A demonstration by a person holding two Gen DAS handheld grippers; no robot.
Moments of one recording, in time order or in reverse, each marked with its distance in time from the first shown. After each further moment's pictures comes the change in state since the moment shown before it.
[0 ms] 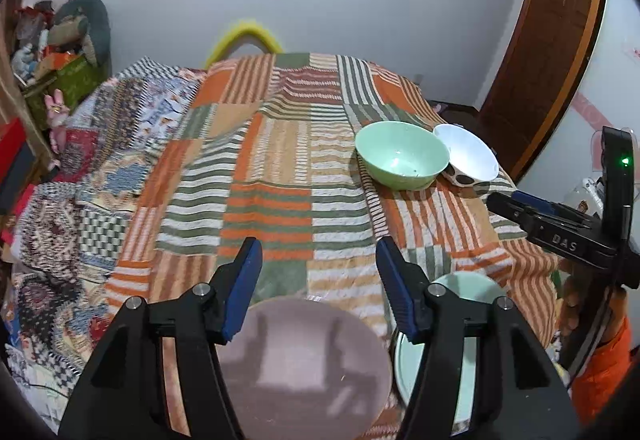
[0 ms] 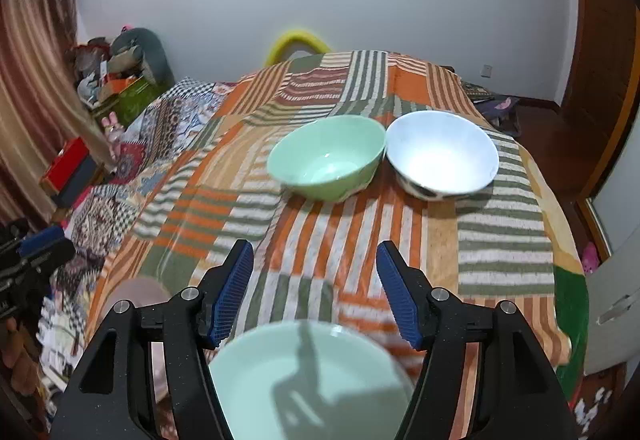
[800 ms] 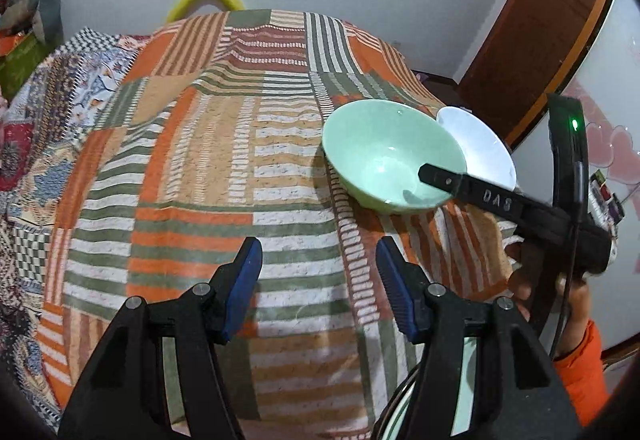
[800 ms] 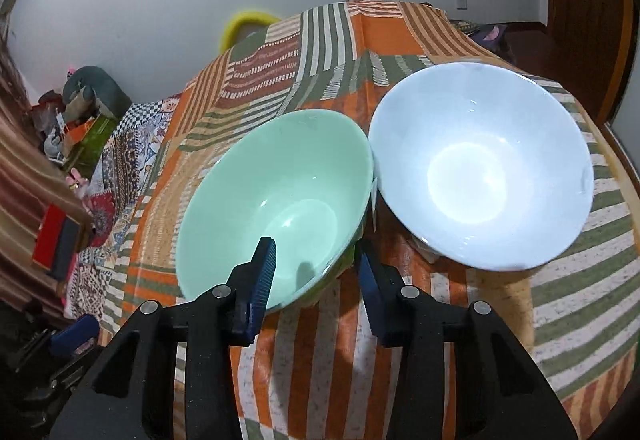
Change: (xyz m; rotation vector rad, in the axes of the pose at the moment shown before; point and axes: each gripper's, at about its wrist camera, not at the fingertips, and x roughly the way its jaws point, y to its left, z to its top) left arm 0.134 -0.020 0.046 0.008 0.135 -0.130; right arm 0.111 -0.043 0.037 0.238 0.094 0.025
